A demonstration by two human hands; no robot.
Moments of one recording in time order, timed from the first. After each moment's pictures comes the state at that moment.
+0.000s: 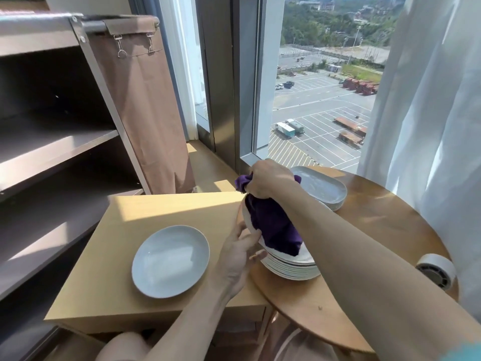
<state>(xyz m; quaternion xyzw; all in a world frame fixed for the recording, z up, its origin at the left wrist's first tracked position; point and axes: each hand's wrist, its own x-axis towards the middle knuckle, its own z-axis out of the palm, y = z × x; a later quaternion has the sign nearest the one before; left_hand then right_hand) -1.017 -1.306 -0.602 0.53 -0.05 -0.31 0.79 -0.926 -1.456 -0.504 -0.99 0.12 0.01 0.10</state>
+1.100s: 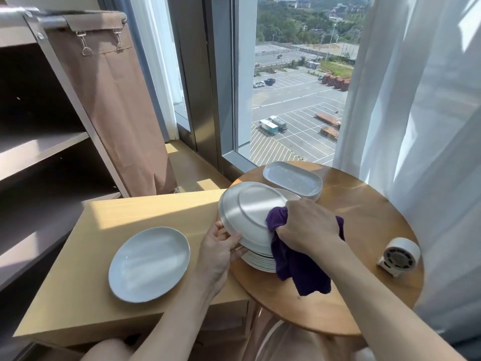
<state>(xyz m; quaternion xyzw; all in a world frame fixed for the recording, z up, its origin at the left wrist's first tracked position) -1.022 -1.321 -0.600 0.53 0.02 -0.25 0.81 -1.080 -1.499 -0.531 -0.97 0.21 -0.03 0.07</state>
